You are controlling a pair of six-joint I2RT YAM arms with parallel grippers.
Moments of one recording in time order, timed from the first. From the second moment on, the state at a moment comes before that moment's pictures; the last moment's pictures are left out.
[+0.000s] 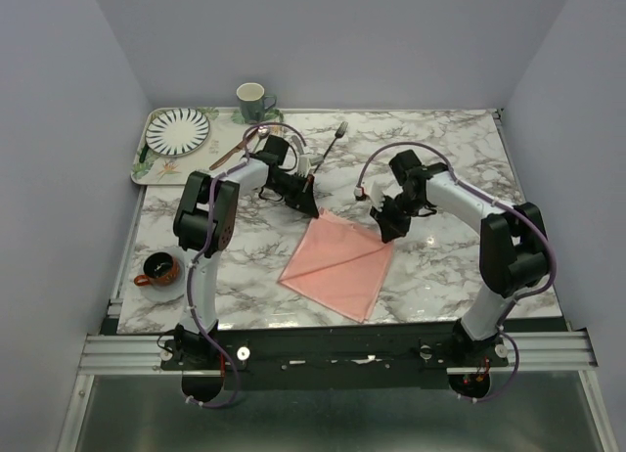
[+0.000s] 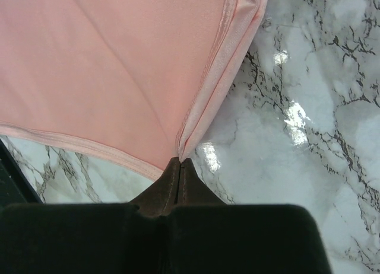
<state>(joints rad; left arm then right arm) -0.33 2.19 1.54 -0.54 0.93 0.19 0.37 1.75 1.22 -0.87 -0.49 -0.81</state>
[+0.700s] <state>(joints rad) -0.31 2.02 1.49 -0.43 0.93 0.25 0.25 1.74 1.27 -0.83 -0.51 -0.73</state>
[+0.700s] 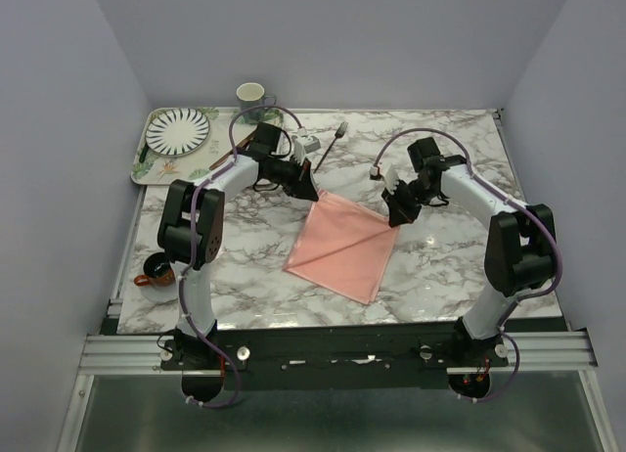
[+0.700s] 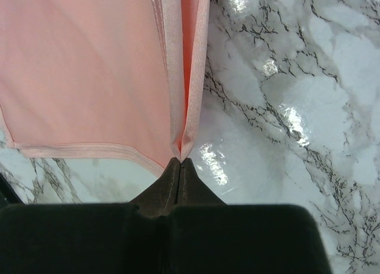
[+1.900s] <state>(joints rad) -0.32 1.98 1.44 -0.31 1.07 1.01 0.20 1.51 1.07 -0.51 -0.47 -1.08</state>
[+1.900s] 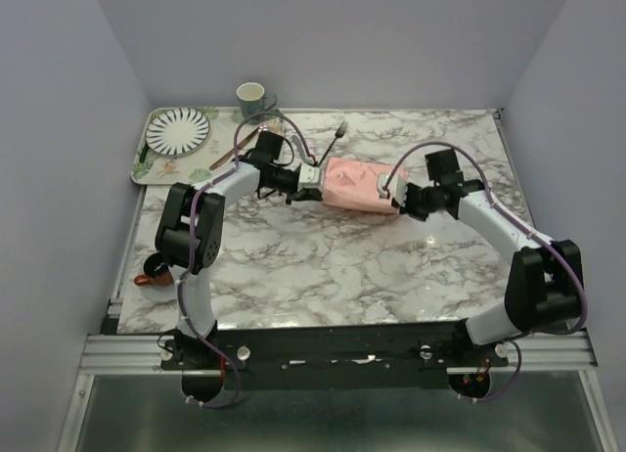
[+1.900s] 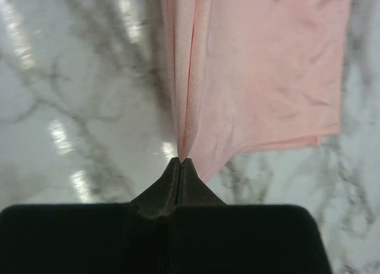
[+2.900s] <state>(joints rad) -0.50 1.63 0.99 -0.78 0.81 1.89 0.47 1.15 0.66 -0.61 -0.44 -1.21</state>
